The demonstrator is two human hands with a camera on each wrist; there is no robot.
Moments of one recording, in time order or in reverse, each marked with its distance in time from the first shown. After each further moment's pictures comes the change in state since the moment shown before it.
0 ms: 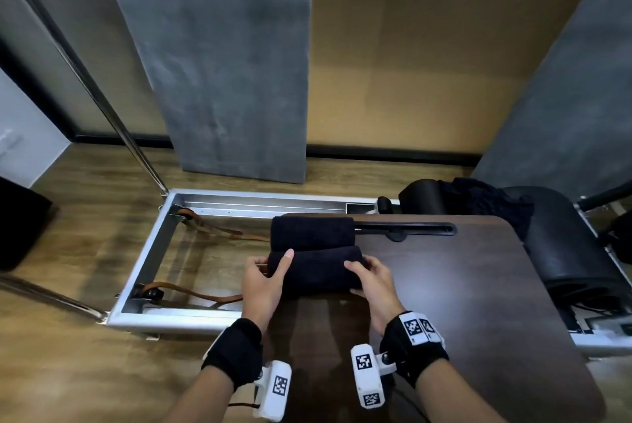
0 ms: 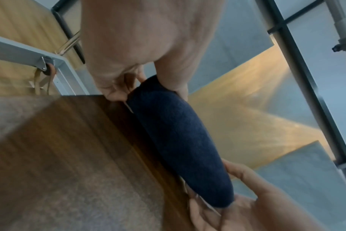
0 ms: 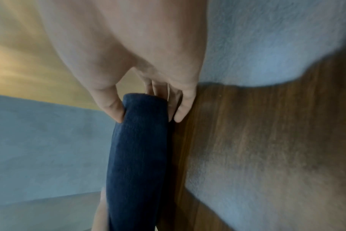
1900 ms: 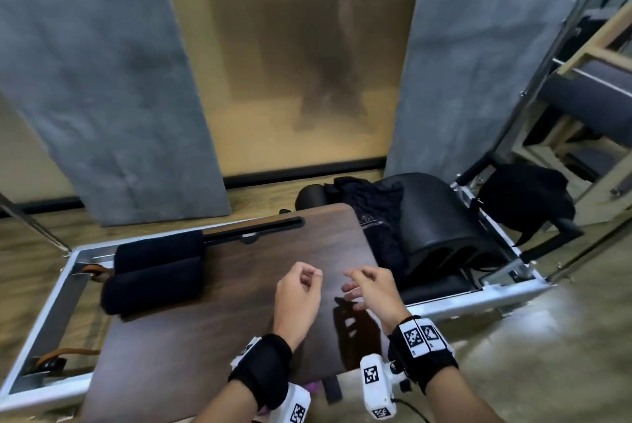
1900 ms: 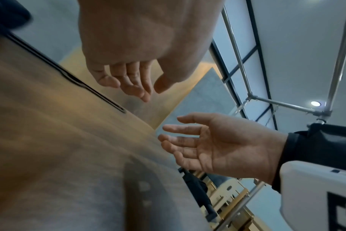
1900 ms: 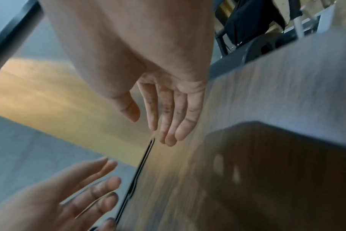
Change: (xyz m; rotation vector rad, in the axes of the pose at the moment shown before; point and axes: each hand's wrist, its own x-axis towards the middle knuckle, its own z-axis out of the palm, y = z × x) left_hand -0.241 0.009 0.296 0.320 -0.323 0.514; right_hand -0.048 -0.039 -0.338 -0.145 0.128 -0.076
